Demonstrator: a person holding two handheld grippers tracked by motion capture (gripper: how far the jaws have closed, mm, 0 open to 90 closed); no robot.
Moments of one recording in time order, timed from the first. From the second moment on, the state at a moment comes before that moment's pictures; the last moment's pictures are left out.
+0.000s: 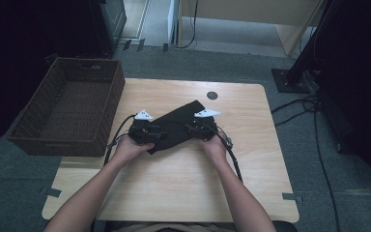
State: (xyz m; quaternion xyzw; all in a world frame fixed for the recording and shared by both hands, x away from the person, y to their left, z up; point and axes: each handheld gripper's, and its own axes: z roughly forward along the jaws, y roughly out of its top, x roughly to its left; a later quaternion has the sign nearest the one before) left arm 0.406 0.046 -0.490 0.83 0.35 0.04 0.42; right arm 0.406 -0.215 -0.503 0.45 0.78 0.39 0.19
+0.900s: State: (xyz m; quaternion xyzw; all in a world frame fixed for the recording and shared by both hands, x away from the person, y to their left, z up) left arm 0.395 0.065 -0.469 0.84 0.36 0.06 0.41; right arm 0.382 -0.223 -0.472 0.47 0.76 0.42 0.18
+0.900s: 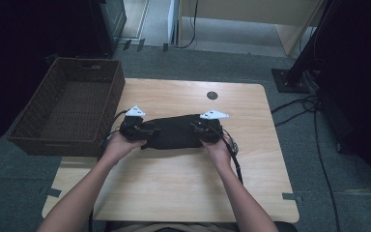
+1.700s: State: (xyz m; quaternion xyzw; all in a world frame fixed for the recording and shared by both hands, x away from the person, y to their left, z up) left arm 0.371 0.060 -0.496 0.82 0.35 0.01 0.44; right arm 0.354 -0.248 -0.503 0.48 0.76 0.41 0.17
